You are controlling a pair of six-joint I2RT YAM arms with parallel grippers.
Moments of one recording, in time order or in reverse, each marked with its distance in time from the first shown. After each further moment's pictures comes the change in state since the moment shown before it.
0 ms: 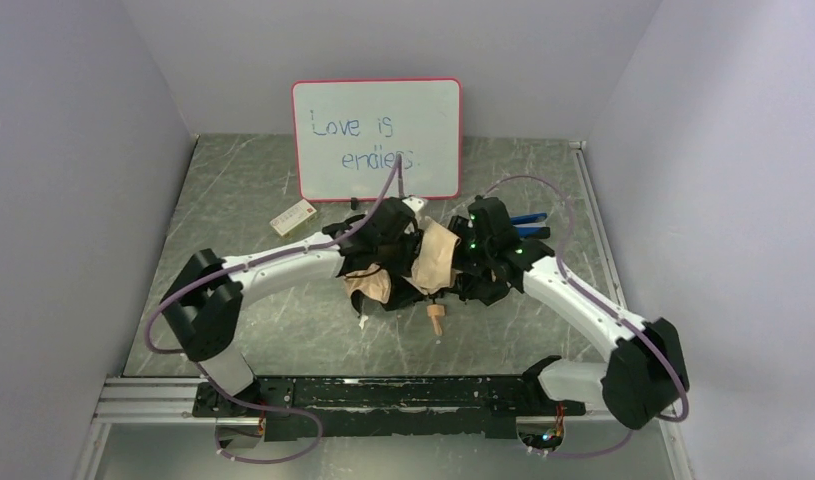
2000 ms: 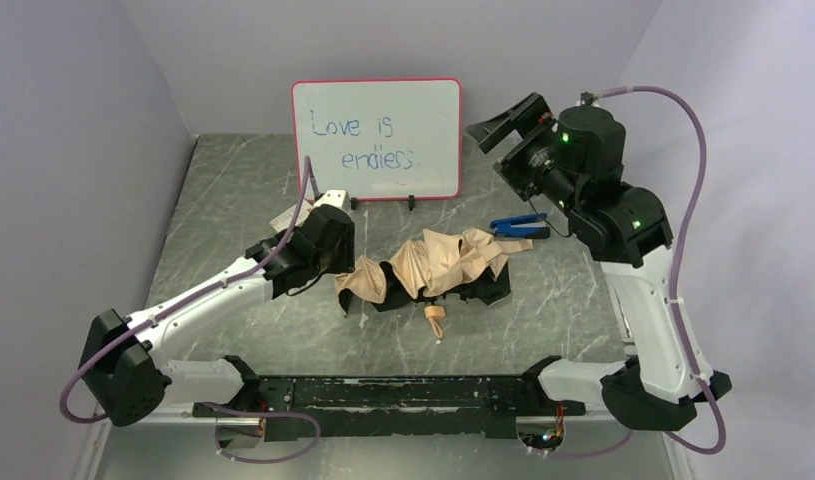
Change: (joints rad) left arm 0.133 -0.456 -0.253 -0.179 -0.332 -0.118; right arm -0.003 -0.026 1.022 -0.553 0.301 0.257
